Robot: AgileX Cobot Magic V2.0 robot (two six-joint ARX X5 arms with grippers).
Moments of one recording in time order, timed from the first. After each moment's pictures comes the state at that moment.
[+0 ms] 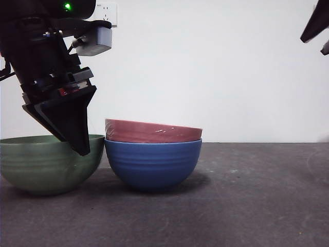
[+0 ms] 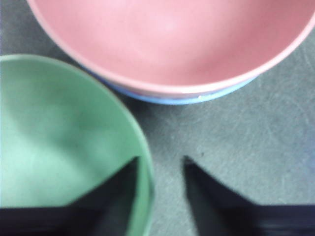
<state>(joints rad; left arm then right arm) -0.62 1.41 0.92 -0.61 0.02 0.19 0.13 0.89 0.86 -0.65 -0.39 -0.04</state>
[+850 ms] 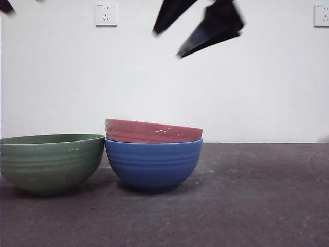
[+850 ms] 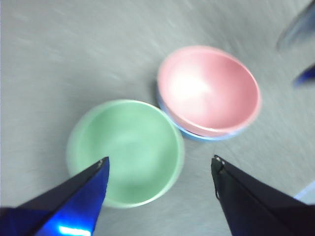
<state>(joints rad) -0.50 0.90 1.11 -0.93 0.01 -0.04 0.68 1.44 1.27 -0.67 -0.35 -0.12</state>
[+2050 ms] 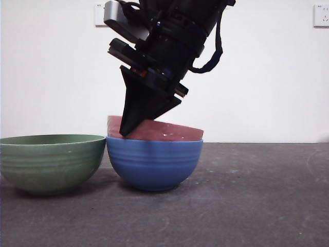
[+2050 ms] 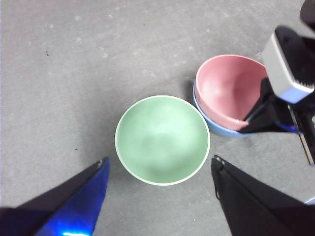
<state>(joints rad) -0.43 0.86 1.23 -1.09 -0.05 -0.03 0.82 1.77 1.31 -0.58 -0.26 -0.25</state>
